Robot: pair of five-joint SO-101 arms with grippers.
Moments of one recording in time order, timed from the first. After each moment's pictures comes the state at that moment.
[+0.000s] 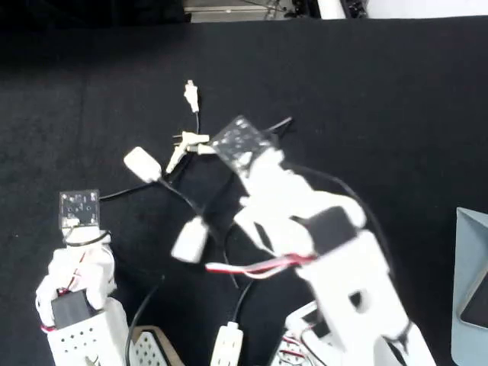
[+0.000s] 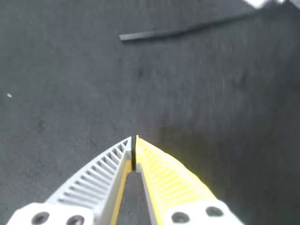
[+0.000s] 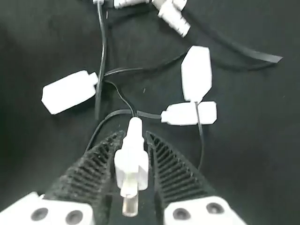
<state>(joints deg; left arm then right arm) -25.8 -104.0 92.9 72.2 -16.7 -27.8 -47.9 34.6 80.7 15.8</state>
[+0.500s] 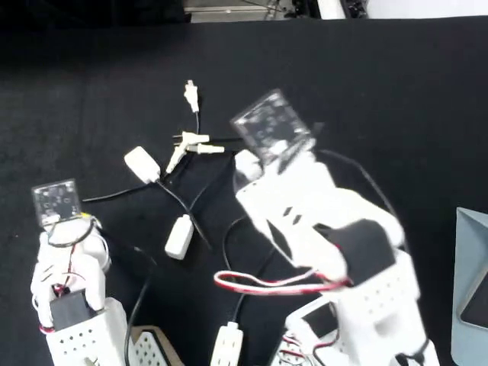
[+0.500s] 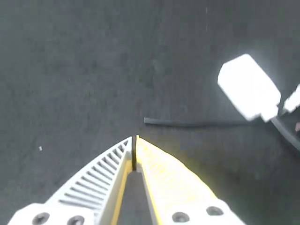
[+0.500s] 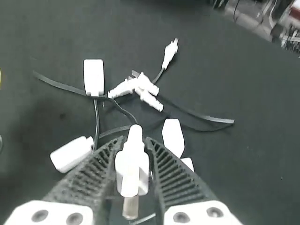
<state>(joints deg) -25.8 -104.0 91.5 54.9 -6.2 -27.8 -49.5 18.2 80.7 8.9</state>
